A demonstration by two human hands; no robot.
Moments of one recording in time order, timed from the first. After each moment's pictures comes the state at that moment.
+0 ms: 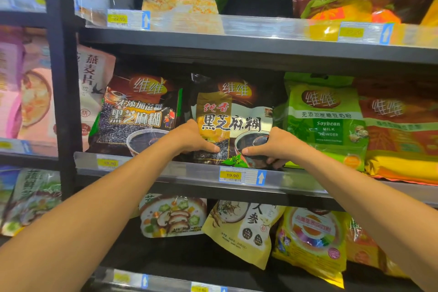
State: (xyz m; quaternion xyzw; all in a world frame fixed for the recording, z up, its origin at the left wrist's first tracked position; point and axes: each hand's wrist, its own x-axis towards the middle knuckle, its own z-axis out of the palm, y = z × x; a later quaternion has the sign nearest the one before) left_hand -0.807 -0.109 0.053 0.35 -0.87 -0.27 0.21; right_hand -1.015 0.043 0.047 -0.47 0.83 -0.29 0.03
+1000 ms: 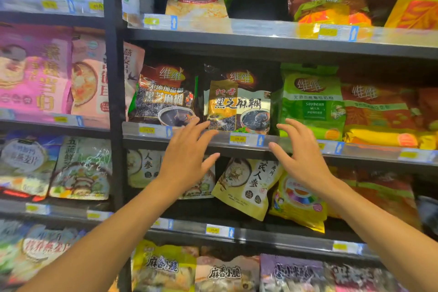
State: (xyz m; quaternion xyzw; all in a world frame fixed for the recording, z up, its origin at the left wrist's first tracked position) left_hand -0.686 -0.006 -0.057 0.20 -0.87 0.12 0.43; right_hand -0.916 0.186 -0.034 -0.53 0.73 -0.35 -0.27
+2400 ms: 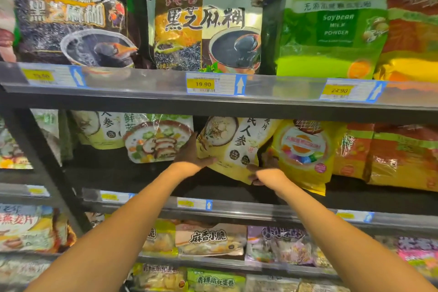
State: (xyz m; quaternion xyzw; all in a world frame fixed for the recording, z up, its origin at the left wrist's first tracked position) left_hand -0.884 -0.114 -0.241 0.36 -0.85 -0.34 0.17; right_hand -1.073 0.061 -0.272 -0.23 0.77 -0.51 0.32
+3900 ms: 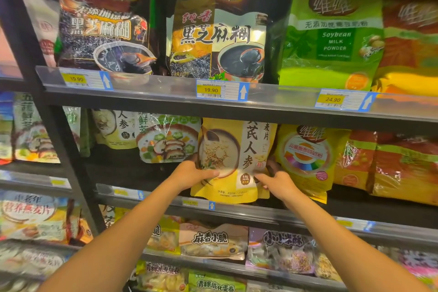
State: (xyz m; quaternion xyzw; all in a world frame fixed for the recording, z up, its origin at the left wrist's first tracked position) left_hand -0.838 -0.067 -0.233 0.35 -0.78 -0.49 0.18; right_hand -1.067 0.102 -0.270 -0.37 0.75 -0.50 0.23
